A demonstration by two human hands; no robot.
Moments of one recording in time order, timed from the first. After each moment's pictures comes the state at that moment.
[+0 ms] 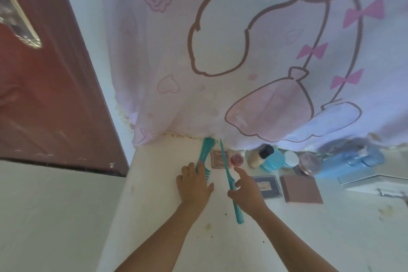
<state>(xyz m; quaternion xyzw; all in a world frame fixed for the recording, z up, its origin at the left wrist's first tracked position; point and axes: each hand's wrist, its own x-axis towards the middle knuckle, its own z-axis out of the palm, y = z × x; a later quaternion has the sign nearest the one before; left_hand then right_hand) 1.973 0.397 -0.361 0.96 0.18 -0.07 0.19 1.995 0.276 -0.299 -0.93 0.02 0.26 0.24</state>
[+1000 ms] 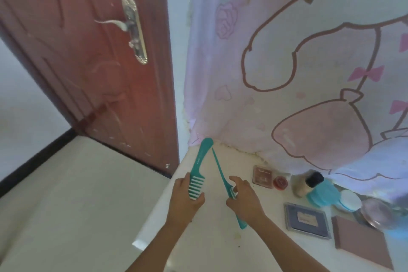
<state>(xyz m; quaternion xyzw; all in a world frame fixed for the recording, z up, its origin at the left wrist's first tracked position) 1.870 0.453 -0.345 0.81 0.36 0.13 0.45 1.973 0.329 -0.307 -0.91 -0.23 0.28 0.23</state>
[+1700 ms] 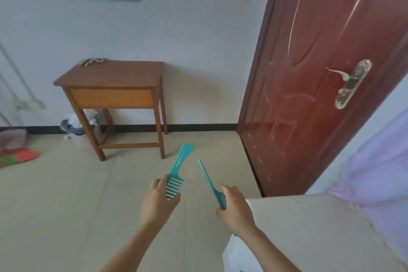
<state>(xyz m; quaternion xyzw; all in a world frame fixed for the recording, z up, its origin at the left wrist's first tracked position) 1.559 0.353 -0.284 0.52 0.75 0.33 0.23 1.750 0.373 -0.275 -0.62 -0.73 0.25 0.11</state>
